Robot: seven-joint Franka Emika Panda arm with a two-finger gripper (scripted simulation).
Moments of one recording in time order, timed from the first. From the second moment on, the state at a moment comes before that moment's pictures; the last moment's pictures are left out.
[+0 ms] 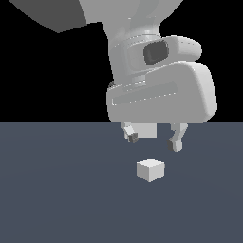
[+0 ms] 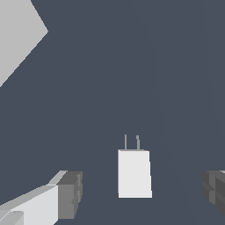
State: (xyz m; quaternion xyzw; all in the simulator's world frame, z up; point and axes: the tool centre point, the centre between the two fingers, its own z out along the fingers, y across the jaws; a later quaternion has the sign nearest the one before) arm -0.075 -0.053 0.064 0.89 -0.44 0.11 0.06
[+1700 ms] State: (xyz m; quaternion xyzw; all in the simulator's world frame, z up) arm -0.077 -0.053 0.012 0.89 -0.45 0.11 0.06
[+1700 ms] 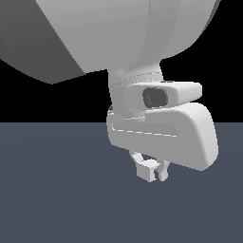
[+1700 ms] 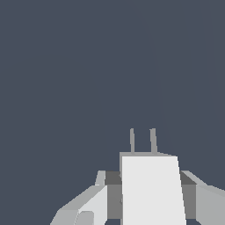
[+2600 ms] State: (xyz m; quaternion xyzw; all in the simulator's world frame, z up) arm -0.073 -0.056 0.017 0.90 -0.42 0.11 0.05
